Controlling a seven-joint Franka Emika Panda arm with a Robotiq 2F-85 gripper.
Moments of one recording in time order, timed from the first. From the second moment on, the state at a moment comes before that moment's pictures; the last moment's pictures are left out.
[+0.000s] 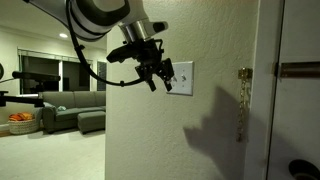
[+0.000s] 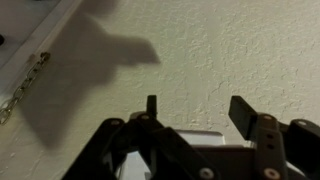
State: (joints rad) arm -0.02 -0.22 -0.03 -2.07 -0.01 2.43 -0.15
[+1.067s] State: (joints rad) arm -0.02 -0.16 -0.04 -1.92 -0.01 2.52 -0.16
